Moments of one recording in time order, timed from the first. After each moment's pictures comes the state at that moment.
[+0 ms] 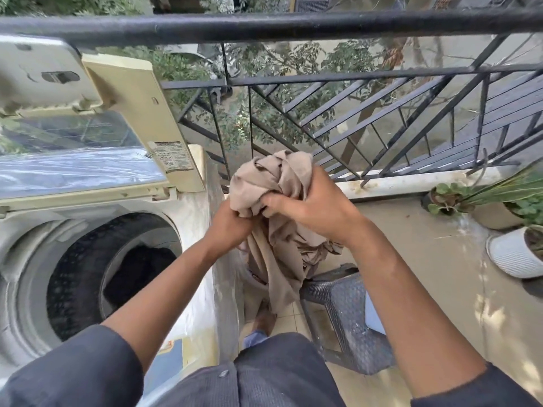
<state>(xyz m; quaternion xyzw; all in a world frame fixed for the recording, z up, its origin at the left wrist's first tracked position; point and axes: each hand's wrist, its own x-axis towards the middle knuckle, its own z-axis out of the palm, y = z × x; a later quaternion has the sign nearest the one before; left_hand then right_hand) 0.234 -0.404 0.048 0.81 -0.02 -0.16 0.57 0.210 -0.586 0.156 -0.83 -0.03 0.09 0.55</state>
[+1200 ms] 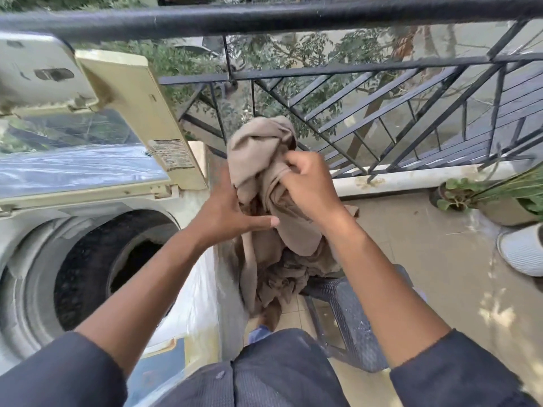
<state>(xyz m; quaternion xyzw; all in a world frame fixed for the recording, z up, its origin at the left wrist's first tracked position) 0.254 -0.386 0.070 0.85 -0.11 -0.18 0.48 0.257 -0.577 0.094 -0.82 0.06 0.00 0.56</state>
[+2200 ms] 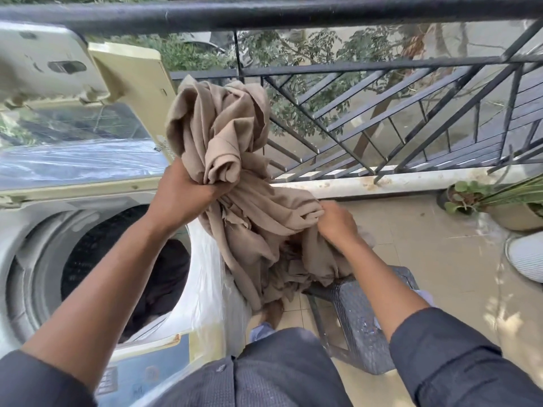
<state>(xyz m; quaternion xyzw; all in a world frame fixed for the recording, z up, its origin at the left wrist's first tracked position) 0.262 -0.342 0.117 0.86 -0.02 -0.06 0.51 0.235 -0.634 -0.025 -0.93 0.19 0.21 0.23</state>
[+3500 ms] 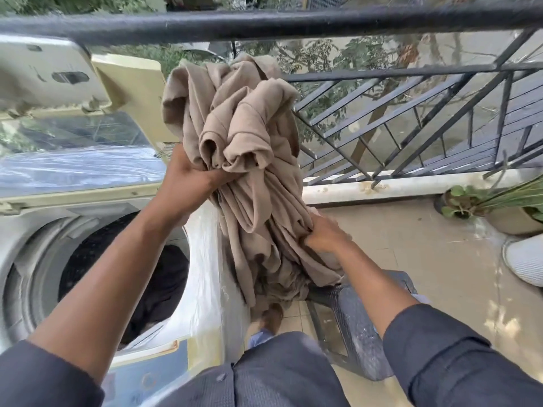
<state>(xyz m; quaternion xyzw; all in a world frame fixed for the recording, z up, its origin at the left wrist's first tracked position) 0.273 -0.359 0.135 0.73 -0.08 -0.05 0.68 0.229 -0.626 -0.026 -0.90 0.12 0.33 0.25</state>
